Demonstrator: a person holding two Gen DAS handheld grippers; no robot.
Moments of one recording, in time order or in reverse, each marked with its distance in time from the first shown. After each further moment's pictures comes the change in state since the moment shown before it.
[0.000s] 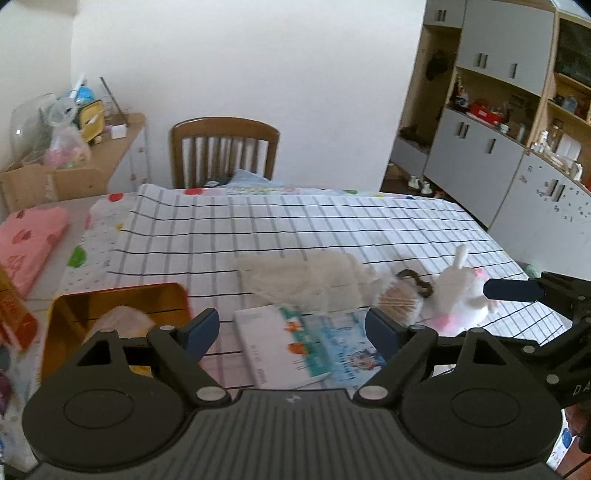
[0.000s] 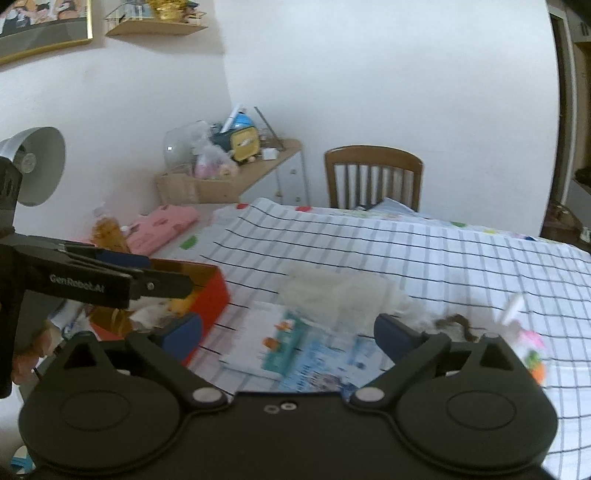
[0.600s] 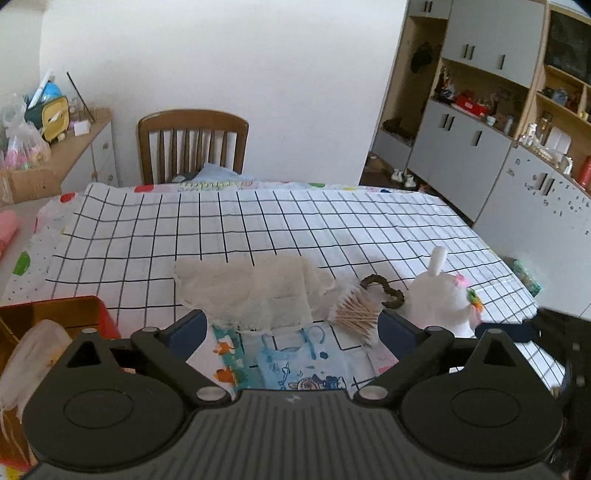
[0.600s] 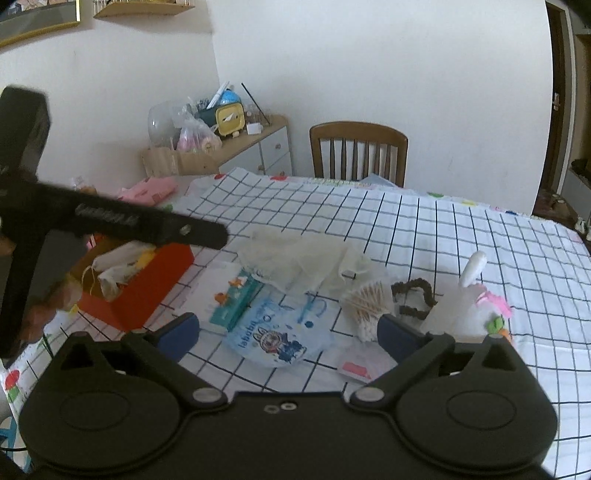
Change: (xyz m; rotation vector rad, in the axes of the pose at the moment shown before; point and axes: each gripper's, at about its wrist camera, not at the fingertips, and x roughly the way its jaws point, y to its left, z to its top) left arm 0.066 -0.054 0.013 0.006 0.027 -0.039; right arm 0.001 -0.050 -0.031 -0.018 0.070 -0.005
